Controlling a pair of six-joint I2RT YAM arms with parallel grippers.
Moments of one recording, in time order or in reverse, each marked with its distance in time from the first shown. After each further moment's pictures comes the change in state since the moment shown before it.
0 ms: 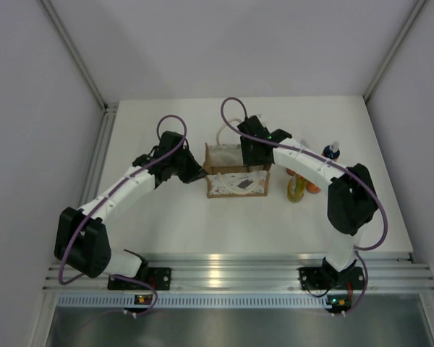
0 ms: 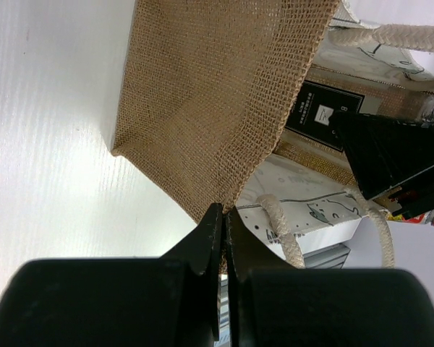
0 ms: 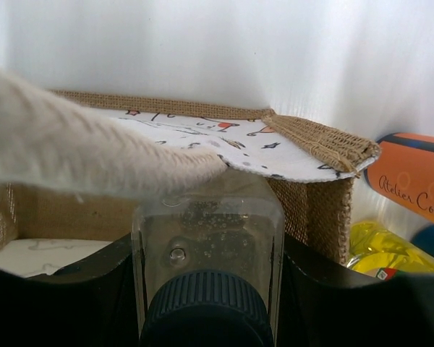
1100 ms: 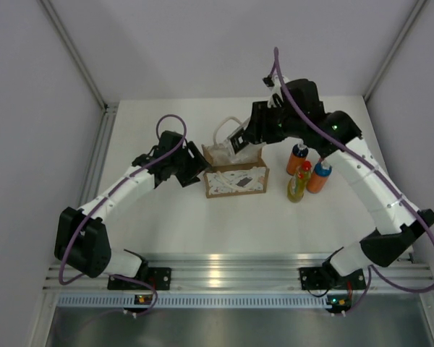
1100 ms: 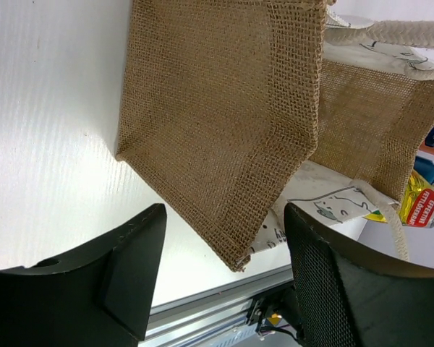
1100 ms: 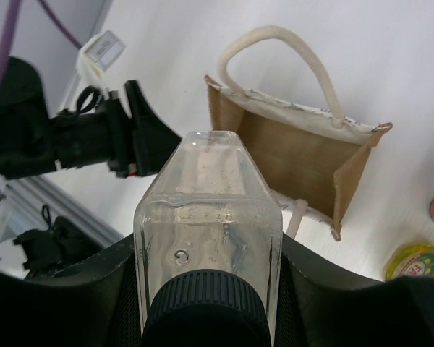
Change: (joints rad) left arm 0.005 0.000 0.000 -0.001 -0.008 0.015; right arm -0.011 -0.317 0.321 -0.213 -0.394 -0.043
